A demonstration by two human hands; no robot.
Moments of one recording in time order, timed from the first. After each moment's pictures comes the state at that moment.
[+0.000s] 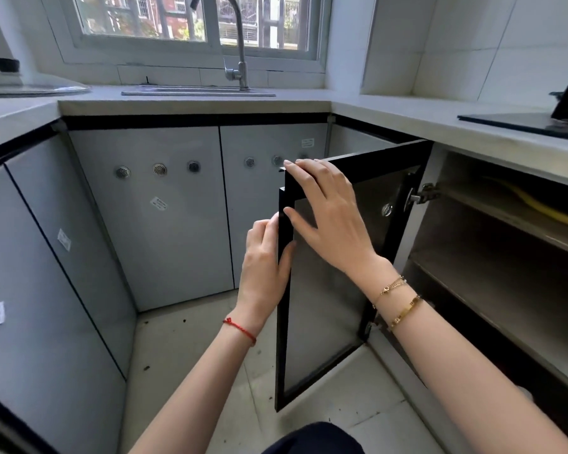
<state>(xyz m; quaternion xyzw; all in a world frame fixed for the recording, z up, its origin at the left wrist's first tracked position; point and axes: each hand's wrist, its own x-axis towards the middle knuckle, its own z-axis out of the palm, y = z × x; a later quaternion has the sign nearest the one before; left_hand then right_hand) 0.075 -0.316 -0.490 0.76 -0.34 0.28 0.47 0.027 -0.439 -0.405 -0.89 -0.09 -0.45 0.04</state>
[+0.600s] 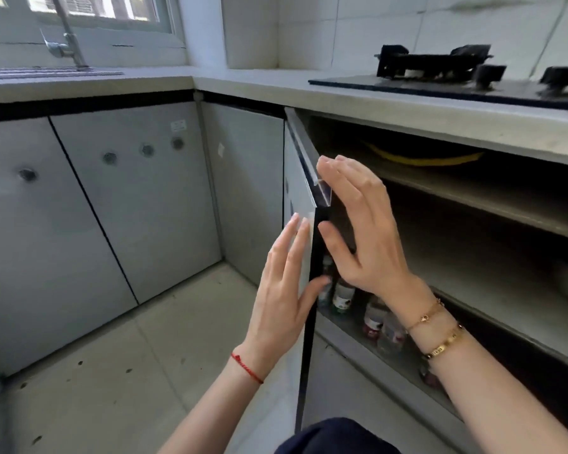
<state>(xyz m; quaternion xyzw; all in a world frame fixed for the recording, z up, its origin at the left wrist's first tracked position) -0.058 -0.414 -0.518 0.62 -0.58 0.14 0.51 -0.151 -0.525 -0.430 -0.85 -0.03 -0.52 0.02</state>
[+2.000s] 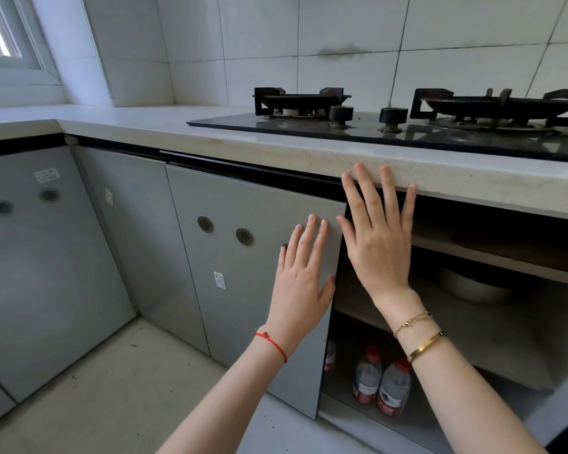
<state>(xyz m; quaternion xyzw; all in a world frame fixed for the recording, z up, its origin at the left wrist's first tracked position) -0.142 -0.589 -0.495 0.64 -0.66 0.09 0.37 -0.260 -0.662 -0.434 -0.73 0.38 -0.44 -0.36</state>
